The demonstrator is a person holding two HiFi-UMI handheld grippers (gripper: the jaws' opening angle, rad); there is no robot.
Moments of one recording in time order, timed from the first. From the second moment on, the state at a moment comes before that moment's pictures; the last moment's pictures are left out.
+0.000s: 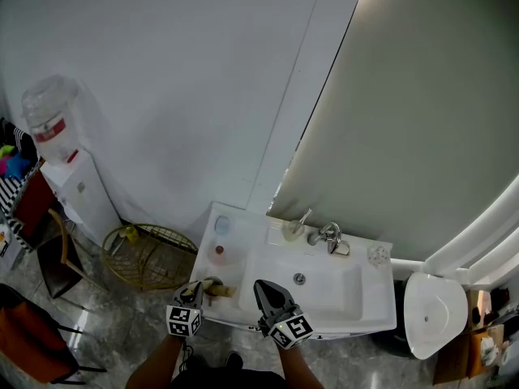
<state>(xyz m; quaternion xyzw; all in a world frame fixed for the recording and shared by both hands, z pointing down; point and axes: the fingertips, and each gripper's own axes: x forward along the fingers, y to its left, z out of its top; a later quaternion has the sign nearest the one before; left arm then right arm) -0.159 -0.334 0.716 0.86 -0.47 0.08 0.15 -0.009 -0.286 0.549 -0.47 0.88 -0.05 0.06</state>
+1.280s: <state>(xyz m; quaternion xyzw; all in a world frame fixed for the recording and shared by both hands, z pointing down) -0.130 -0.353 0.784 0.86 -0.45 0.18 0.18 -0.004 -0.289 0.563 -0.47 0.88 -0.06 0.05</state>
